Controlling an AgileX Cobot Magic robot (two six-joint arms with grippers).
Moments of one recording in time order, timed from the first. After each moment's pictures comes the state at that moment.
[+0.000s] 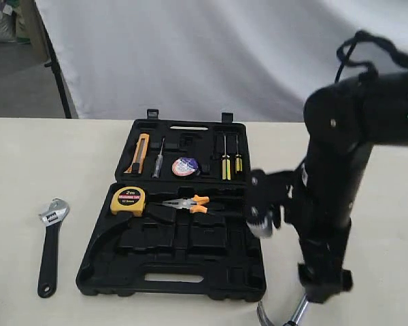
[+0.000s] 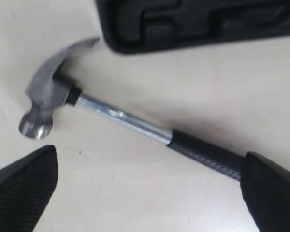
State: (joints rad) left arm 0.09 0.00 0.00 -0.02 0.27 0.00; right arm 0.64 1.73 -1.13 -0.06 1.05 -0.89
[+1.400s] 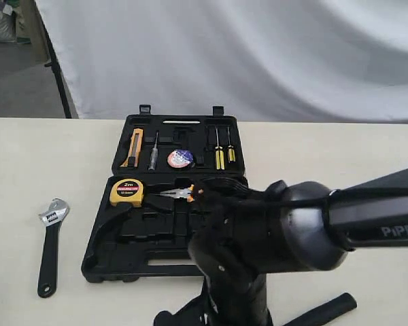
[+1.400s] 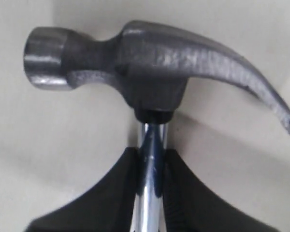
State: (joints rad) left arm 0.09 0.00 0.00 -0.02 0.27 0.00; right arm 1.08 1.92 -1.02 -0.11 0.87 -1.03
